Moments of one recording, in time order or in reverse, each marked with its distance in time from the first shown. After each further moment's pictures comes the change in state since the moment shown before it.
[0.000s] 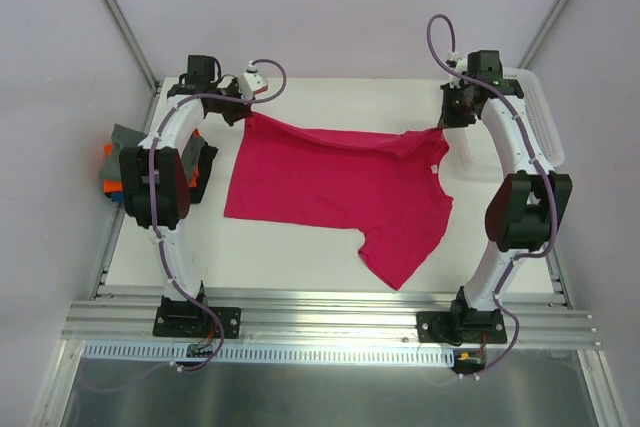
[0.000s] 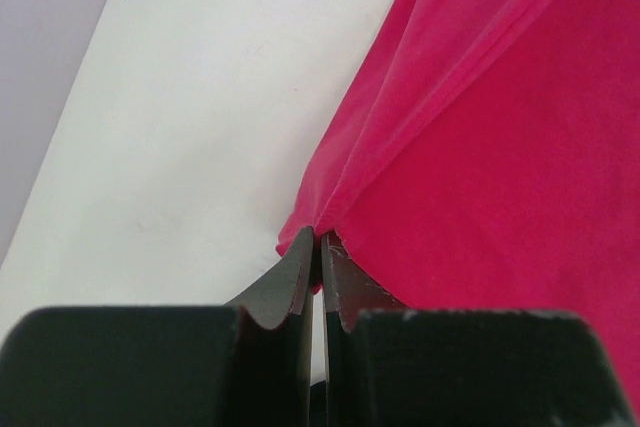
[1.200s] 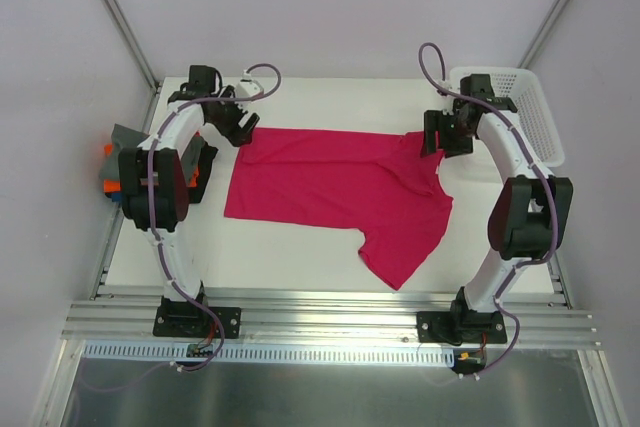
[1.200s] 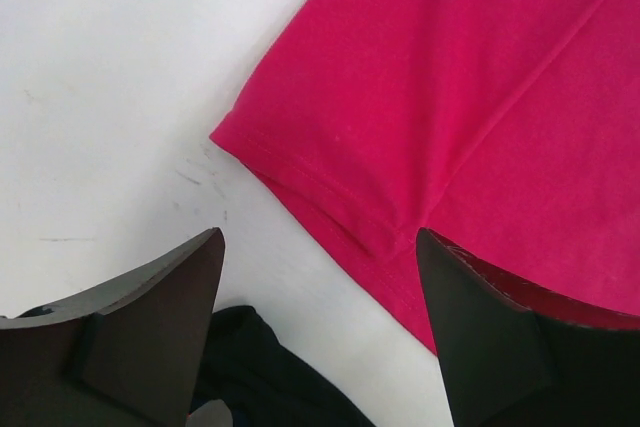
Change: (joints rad) left arm 0.000 -0.034 -0.117 -0.042 -0.159 -0.147; right arm 0.007 -0.069 -0.229 -0.024 -0.058 -0.023
